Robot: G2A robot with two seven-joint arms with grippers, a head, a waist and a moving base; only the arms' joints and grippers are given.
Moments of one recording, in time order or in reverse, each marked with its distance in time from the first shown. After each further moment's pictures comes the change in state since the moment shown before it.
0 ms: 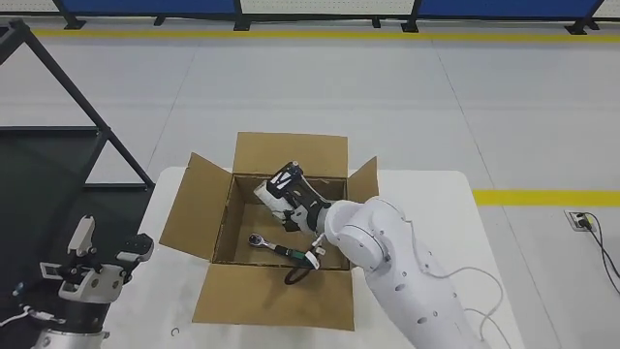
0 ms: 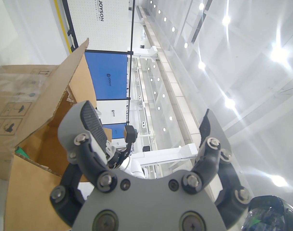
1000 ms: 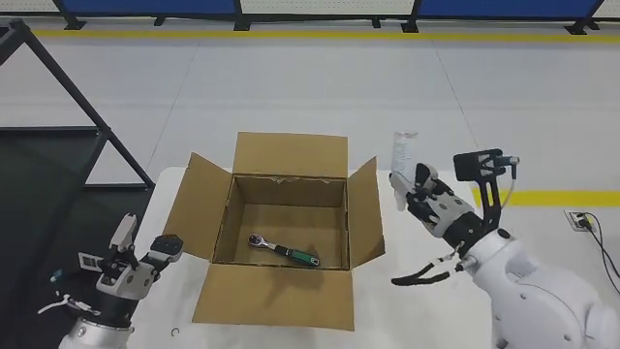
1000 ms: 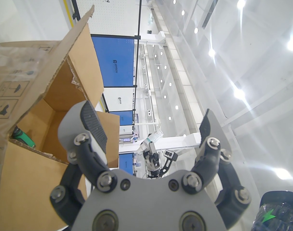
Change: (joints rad) left arm -0.043 0.004 0.098 0.016 0.074 0.032 -0.032; right arm -0.489 0.092 0.562 -0.845 0.157 0.276 0.012
